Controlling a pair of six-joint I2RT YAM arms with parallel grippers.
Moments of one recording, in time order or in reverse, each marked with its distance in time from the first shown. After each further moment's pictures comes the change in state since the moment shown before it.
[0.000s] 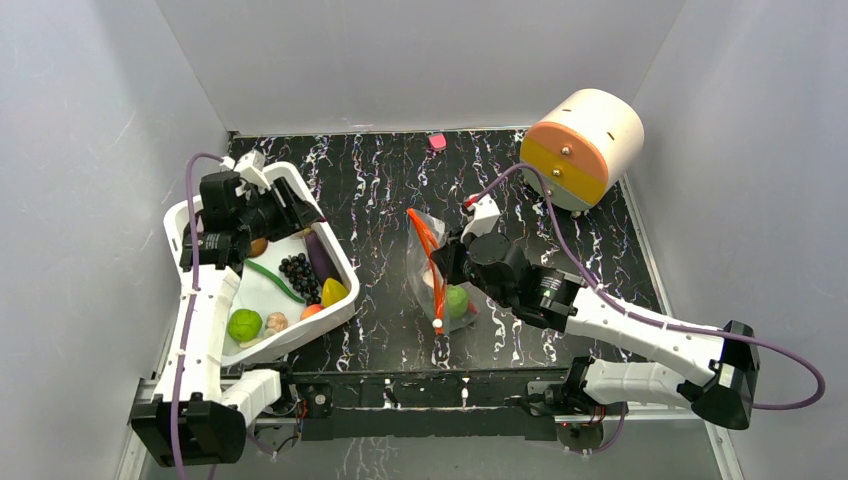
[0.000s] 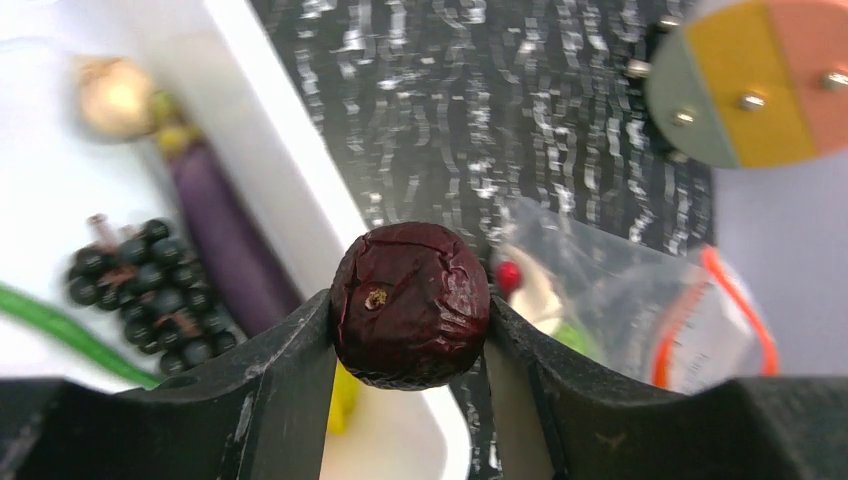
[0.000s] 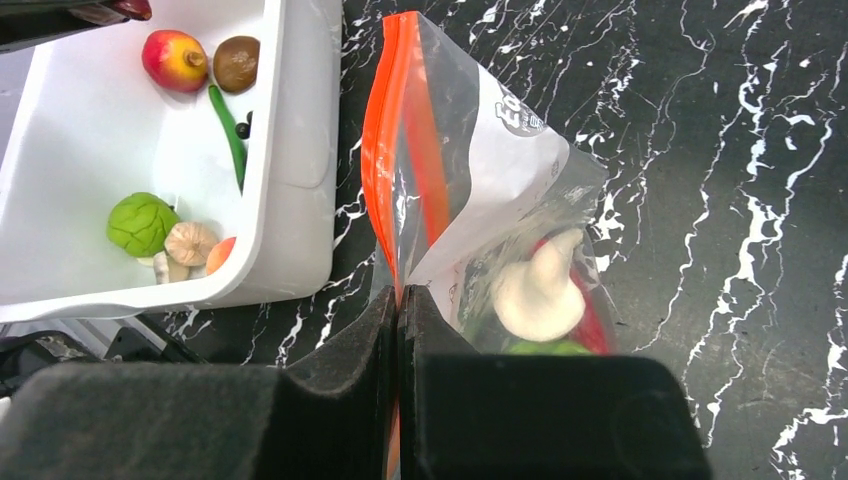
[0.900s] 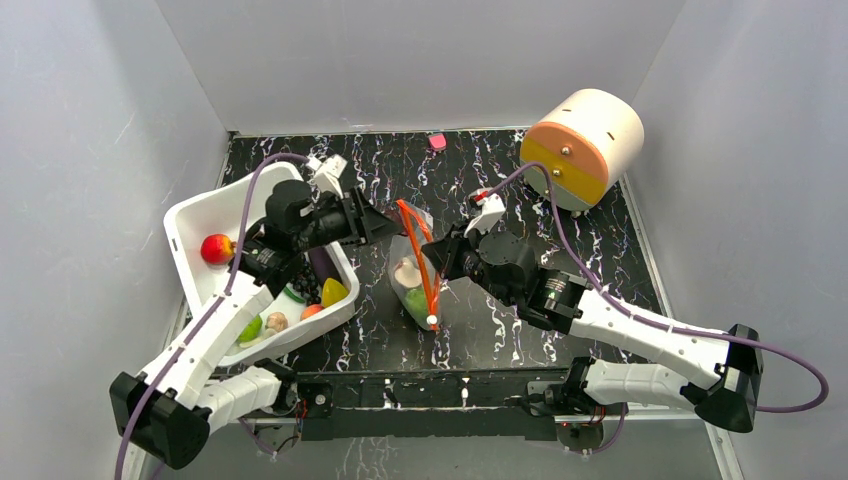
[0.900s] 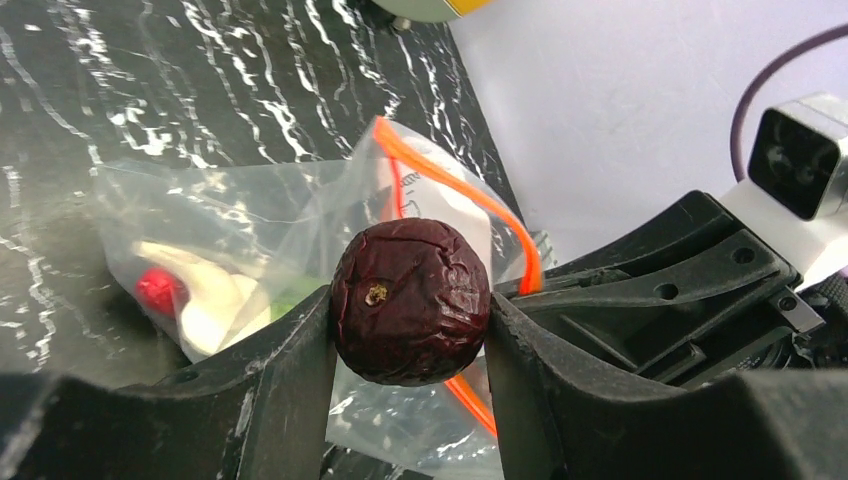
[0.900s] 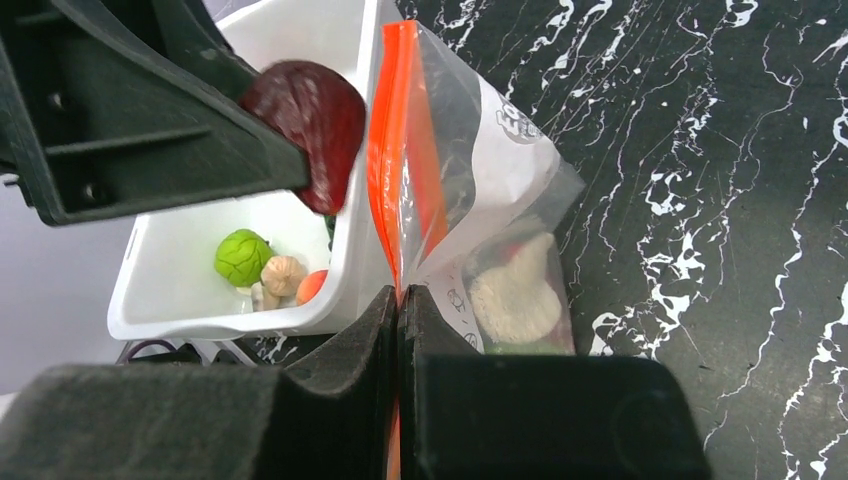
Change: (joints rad) left arm -0.488 -0.025 -0.115 0.401 0.126 -0.318; right arm 0.000 -0.021 -0.007 0.121 -0.050 0.070
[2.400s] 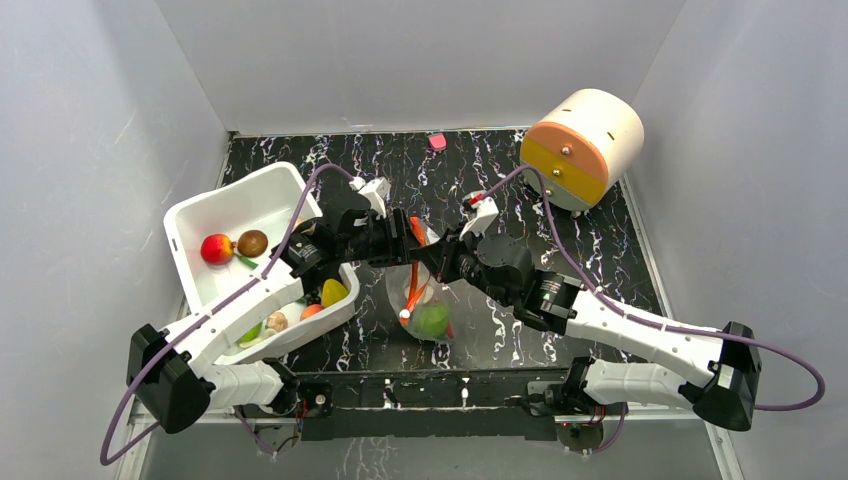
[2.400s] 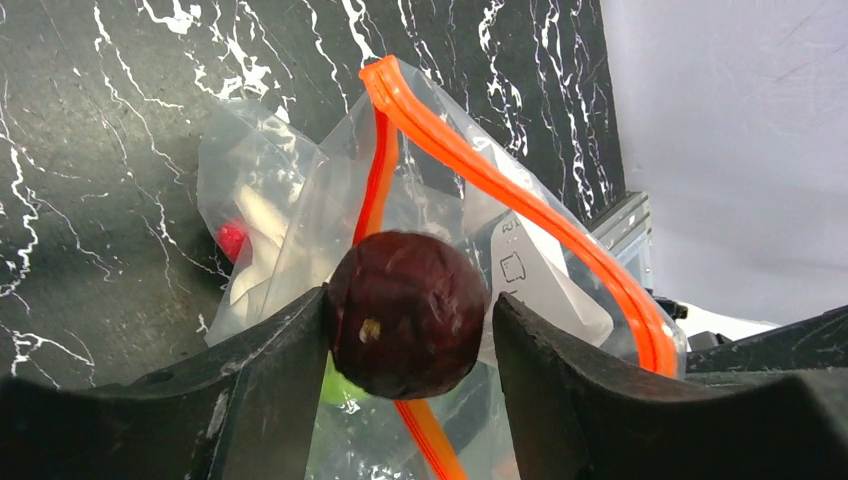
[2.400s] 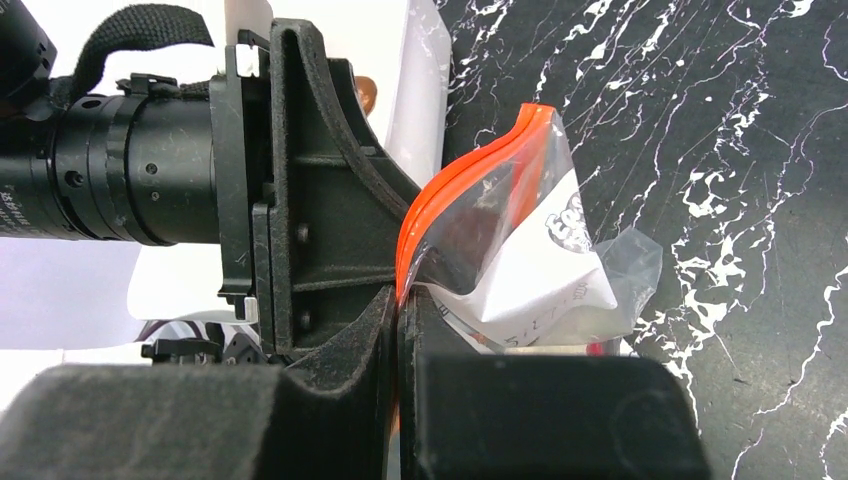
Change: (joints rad) left arm -0.285 0.175 0.048 -0.122 -0.286 -0.013; right arm 0.000 0.015 -0.033 0.070 -0.068 -0.001
